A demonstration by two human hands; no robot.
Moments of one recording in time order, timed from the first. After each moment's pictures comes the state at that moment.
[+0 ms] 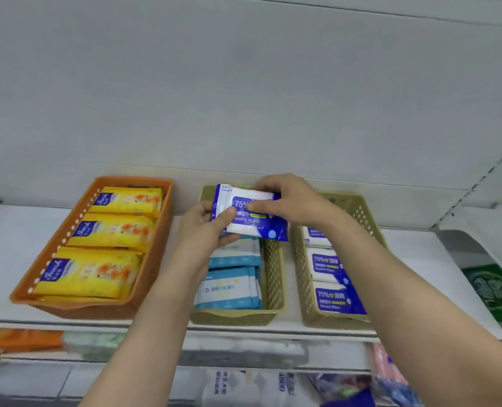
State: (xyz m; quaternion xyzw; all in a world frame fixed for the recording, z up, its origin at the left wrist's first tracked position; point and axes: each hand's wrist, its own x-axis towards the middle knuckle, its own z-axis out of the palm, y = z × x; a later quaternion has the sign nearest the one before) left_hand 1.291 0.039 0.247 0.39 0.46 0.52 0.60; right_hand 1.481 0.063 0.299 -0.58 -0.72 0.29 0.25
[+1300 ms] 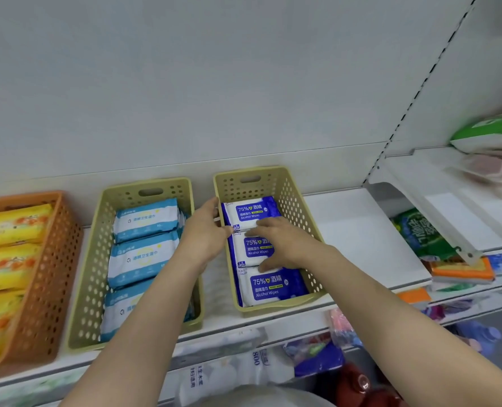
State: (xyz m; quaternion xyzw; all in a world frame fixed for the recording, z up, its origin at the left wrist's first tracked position) left_hand 1.430 0.052 0.216 0.64 0.53 0.26 0.49; right_hand 1.611 -0.001 0.194 -0.68 -0.70 0.22 -0.01
